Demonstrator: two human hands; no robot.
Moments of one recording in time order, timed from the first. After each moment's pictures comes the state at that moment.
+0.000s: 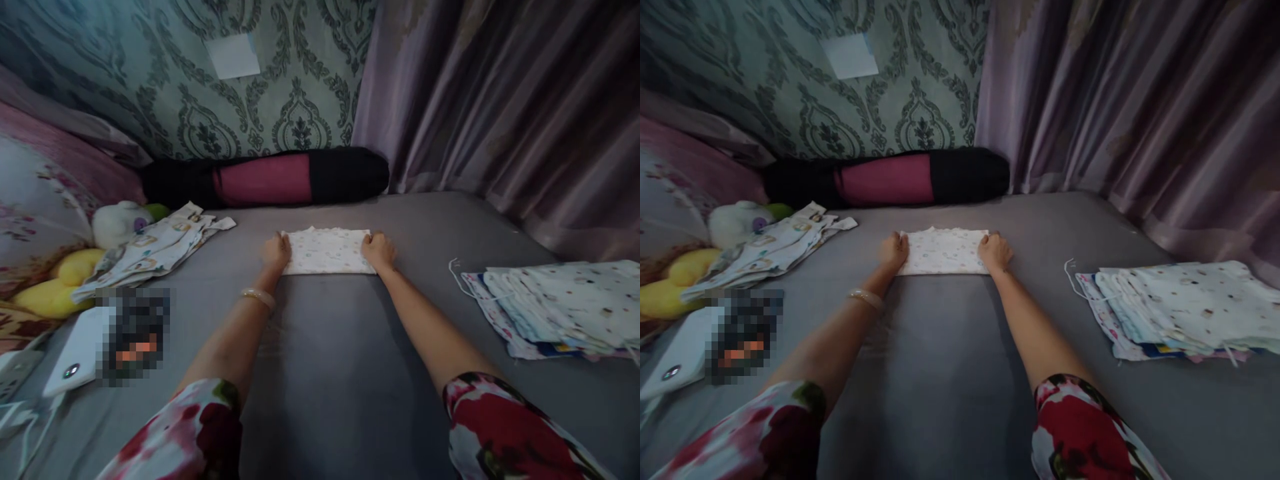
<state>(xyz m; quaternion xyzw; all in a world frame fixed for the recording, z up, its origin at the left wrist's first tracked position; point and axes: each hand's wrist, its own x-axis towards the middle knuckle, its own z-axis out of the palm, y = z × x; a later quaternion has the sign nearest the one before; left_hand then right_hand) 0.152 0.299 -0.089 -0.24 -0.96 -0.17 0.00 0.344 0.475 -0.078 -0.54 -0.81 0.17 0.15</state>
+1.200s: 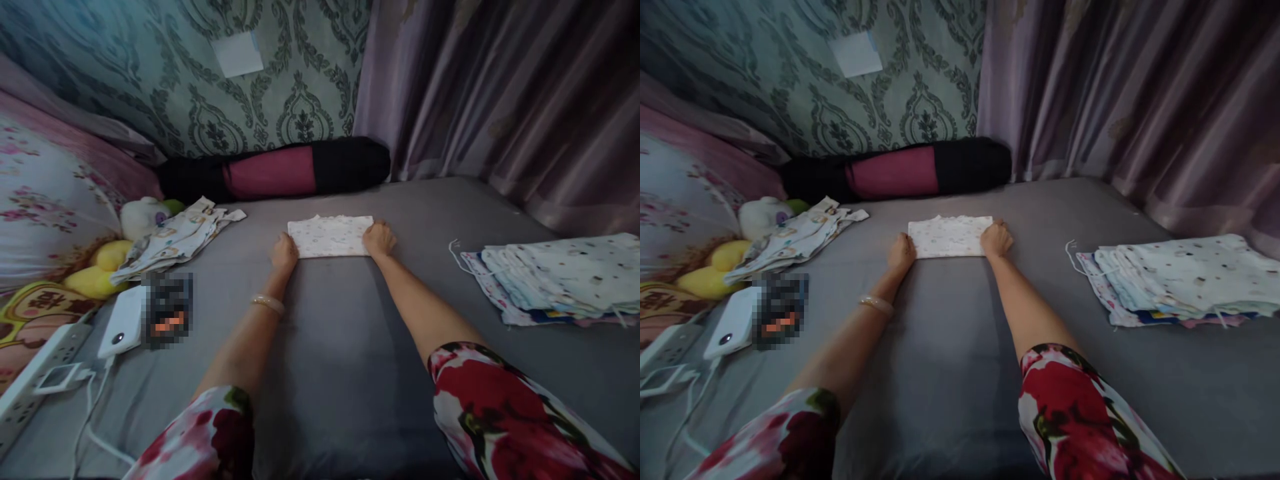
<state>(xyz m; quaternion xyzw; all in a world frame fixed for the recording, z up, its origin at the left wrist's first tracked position) 0.193 0.268 -0.091 -0.25 -0.96 -0.16 0.01 0.341 0.457 -0.089 -0.55 -0.80 0.14 0.19</state>
